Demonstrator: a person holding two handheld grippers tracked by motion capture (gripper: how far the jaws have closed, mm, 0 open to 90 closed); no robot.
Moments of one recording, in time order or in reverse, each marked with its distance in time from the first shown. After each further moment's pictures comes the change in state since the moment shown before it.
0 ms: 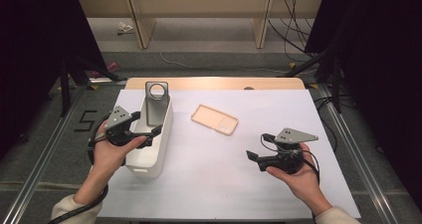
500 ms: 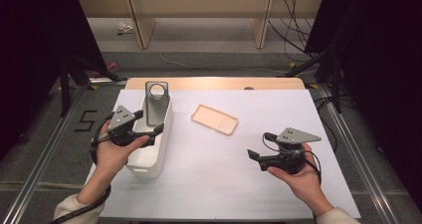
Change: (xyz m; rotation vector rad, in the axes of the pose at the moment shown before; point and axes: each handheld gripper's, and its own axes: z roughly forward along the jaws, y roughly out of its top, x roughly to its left) left arm -0.008 0.005 0.002 -0.019 0.020 0.031; right arm 0.001 0.002 -0.006 -0.016 -0.009 -0.008
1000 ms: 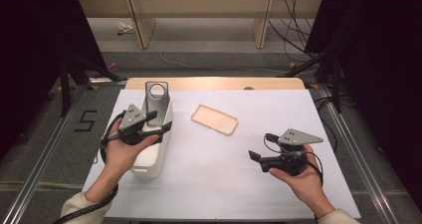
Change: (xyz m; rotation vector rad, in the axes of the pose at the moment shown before) left arm -0.025 0.013 0.018 0.033 -0.044 0.086; right arm 0.002 0.000 -0.004 -0.002 -0.012 0.006
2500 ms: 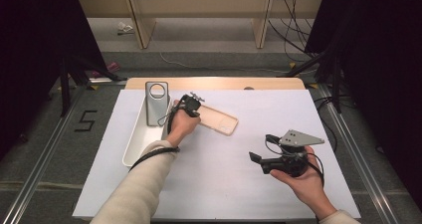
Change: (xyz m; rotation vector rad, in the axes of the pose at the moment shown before) left arm -0.003 -0.009 0.203 0.533 0.094 0.026; right arm 0.000 -0.002 -0.003 -0.006 0.019 -0.004
